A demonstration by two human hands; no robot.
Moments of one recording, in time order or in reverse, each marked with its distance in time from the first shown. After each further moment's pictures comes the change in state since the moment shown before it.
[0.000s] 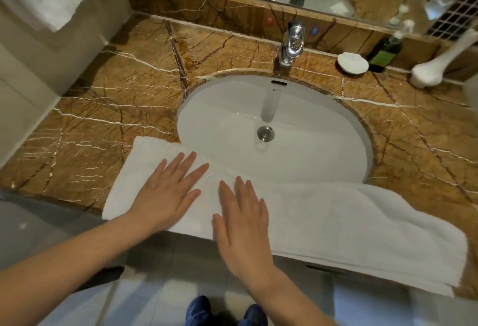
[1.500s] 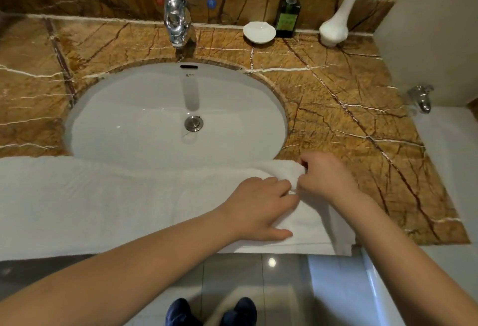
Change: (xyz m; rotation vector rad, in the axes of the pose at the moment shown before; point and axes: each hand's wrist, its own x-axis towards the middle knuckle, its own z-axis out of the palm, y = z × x) left_hand 0.111 0.305 0.007 -0.079 0.072 0.800; right_hand -0.003 0.260 -0.177 -0.173 -0.052 0.379
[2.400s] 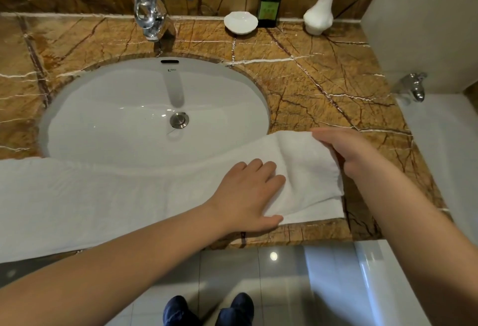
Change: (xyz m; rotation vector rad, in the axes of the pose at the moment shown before) left_hand 0.023 0.007 0.008 0.106 0.050 -0.133; right_hand 0.029 0.059 -0.031 1.136 0.039 0.565
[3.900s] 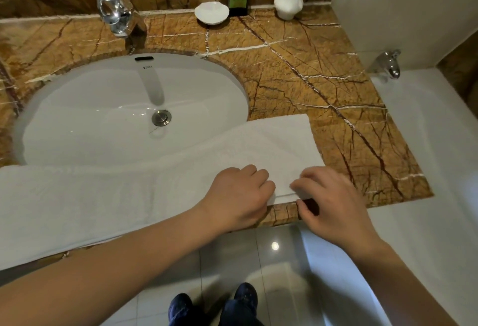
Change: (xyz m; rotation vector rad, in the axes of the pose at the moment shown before) left_hand -0.006 0.030 -0.004 0.125 0.015 0.129; right_hand -0.087 0.123 -0.028 -1.021 0.139 -1.066
